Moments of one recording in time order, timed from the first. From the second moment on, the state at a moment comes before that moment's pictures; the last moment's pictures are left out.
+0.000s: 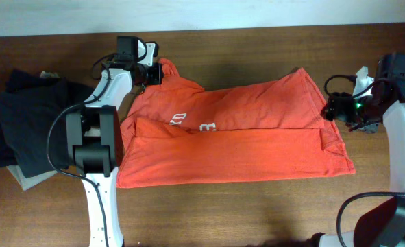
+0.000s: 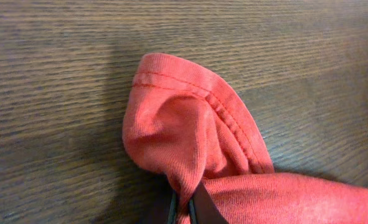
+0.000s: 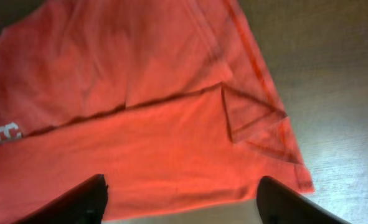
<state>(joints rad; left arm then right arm) -0.07 2.46 1.90 -0.45 0.38 -0.04 -0.32 1.61 1.45 -1.12 -0.21 0.02</state>
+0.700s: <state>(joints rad) -0.06 2.44 1.92 -0.55 0.39 -0.16 -0.17 2.18 1.44 -0.11 -0.21 0.12</state>
